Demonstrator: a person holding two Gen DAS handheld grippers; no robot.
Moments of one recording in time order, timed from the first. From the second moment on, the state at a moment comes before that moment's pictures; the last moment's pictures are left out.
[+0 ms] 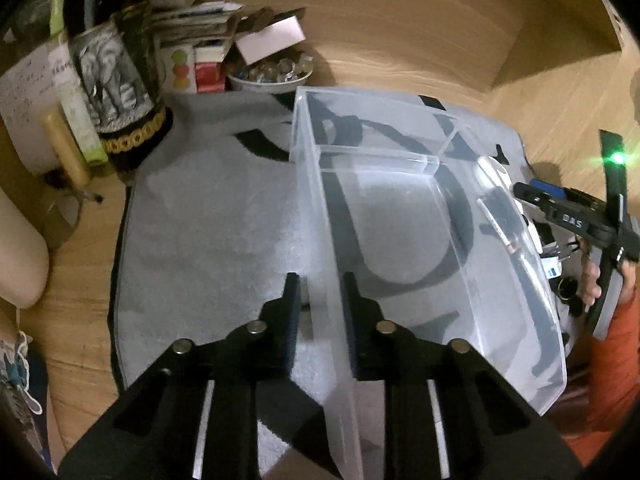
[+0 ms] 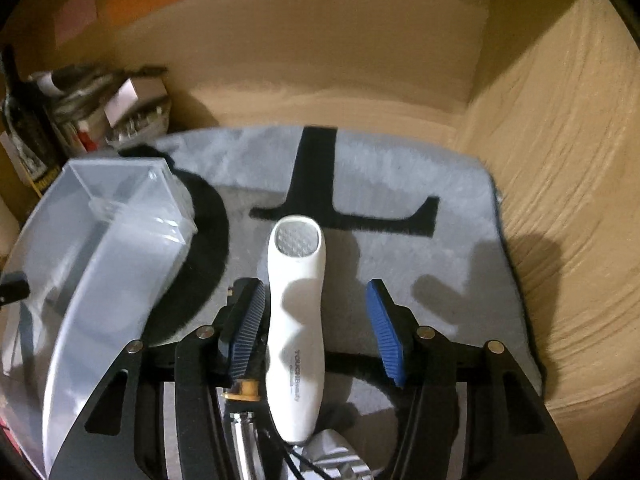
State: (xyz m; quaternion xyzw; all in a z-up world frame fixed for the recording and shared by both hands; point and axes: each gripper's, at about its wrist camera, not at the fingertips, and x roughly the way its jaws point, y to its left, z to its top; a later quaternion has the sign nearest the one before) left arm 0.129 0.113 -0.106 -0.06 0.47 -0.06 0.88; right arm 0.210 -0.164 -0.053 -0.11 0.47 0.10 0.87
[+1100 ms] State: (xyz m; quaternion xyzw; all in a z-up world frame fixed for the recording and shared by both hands) left arm 0.127 0.108 -0.110 -0.05 0.46 -0.05 0.89; right arm 0.203 -0.146 -0.039 -0.12 0.47 0.11 0.87
